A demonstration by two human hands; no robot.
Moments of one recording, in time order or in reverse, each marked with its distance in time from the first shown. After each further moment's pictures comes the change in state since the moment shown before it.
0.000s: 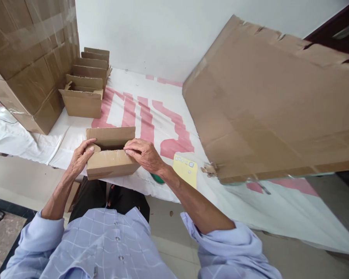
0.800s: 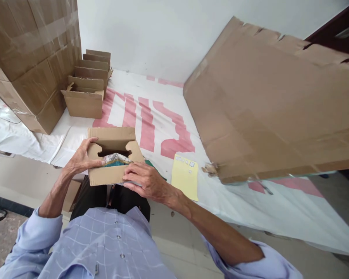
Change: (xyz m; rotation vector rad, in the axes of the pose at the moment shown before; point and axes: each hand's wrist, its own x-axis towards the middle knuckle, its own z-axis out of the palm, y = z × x) left_hand 0.001 0.022 -0.007 0.251 -0.150 0.013; right_hand -0.056 -0.055 -0.002 -0.244 -0.212 -0.349
